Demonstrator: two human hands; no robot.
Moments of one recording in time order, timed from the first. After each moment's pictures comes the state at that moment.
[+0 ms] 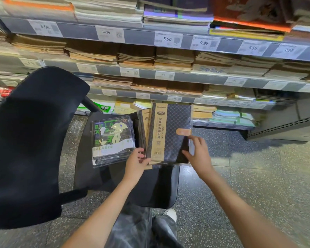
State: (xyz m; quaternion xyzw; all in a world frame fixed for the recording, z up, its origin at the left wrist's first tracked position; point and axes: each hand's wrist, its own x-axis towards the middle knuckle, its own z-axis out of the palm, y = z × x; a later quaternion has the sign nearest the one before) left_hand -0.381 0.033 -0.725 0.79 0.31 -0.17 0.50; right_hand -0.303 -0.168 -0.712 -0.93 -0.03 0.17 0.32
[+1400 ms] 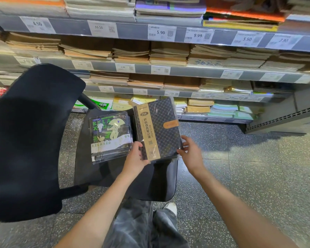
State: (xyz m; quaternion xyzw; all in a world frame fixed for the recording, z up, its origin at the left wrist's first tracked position) left_hand -0.380 0.028 -0.712 0.81 0.25 -0.22 0.48; right_hand -0.321 -0.159 -0.716 -0.88 0.08 0.24 0.39
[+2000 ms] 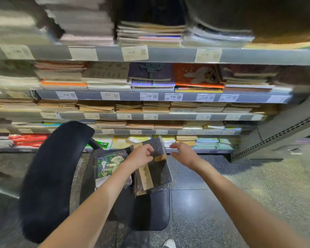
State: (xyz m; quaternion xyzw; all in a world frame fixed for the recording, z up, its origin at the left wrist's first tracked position) left_hand -0.289 0.024 -0.557 0.88 0.10 -0.28 0.38; right_hand -0.253 -0.156 -0.548 -0.91 -0.10 0.28 0.28
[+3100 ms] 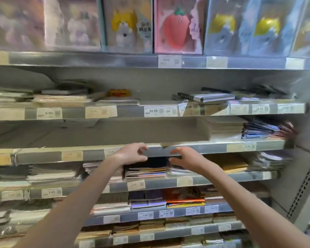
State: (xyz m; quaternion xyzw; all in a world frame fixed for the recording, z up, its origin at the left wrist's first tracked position) left_hand -0.170 0.080 -0.154 0.97 -0.10 -0.02 0.23; right_hand -0.163 -0.142 -0.167 -0.96 -0.21 -0.05 0.18
